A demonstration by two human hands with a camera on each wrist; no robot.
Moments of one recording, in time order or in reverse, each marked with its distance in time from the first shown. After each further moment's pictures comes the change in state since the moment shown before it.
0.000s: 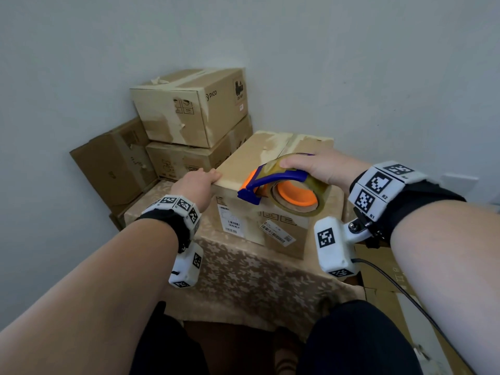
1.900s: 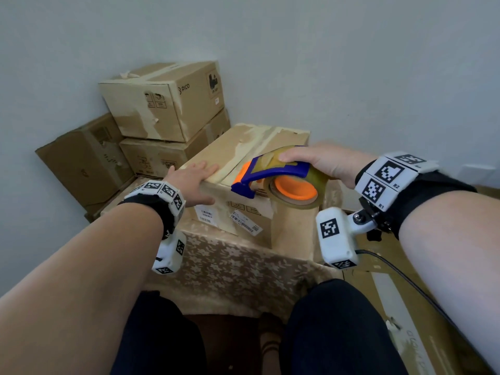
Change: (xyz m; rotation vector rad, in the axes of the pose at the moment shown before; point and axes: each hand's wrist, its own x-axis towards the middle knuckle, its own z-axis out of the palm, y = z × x) left_hand -0.001 0.026 -0.005 0.104 -0.129 0.208; right_hand -0.040 0.023 -0.030 0.104 -0.022 0.001
